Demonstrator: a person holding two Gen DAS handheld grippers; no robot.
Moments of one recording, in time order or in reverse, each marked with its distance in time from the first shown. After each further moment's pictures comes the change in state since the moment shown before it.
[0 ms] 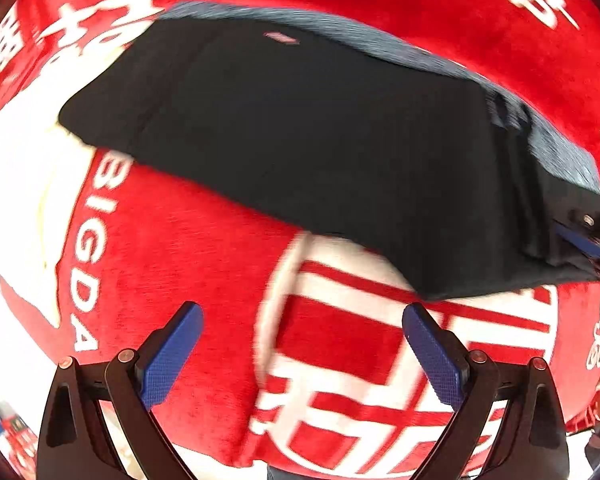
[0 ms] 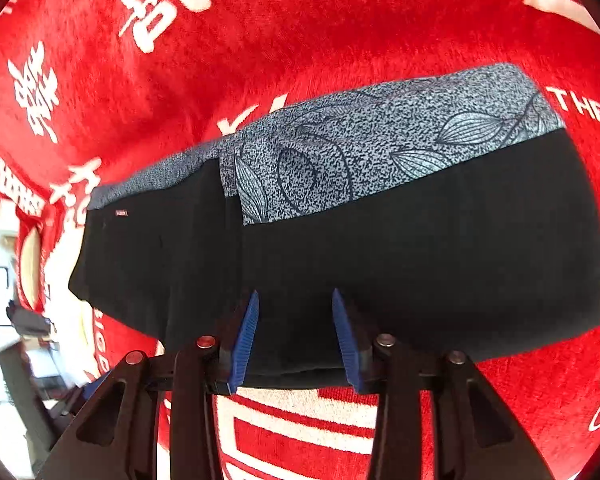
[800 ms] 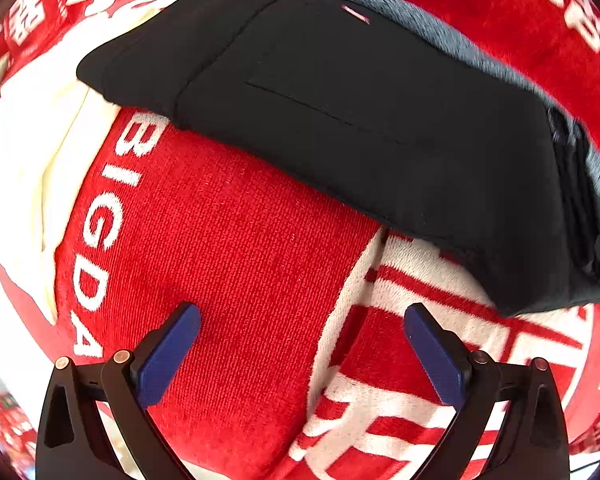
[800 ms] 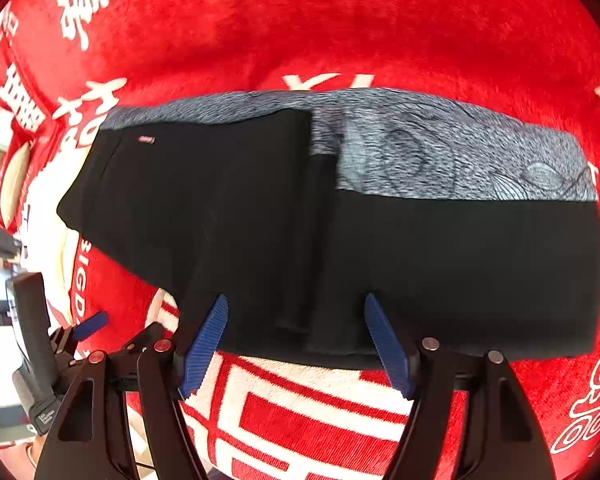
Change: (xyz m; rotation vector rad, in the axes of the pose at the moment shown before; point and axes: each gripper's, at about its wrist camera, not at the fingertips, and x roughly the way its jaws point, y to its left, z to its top) left arm 0.030 0.039 -0.005 -0.077 0.006 0.004; right arm 0.016 0.070 -0.019 -0.278 0.093 -0.117
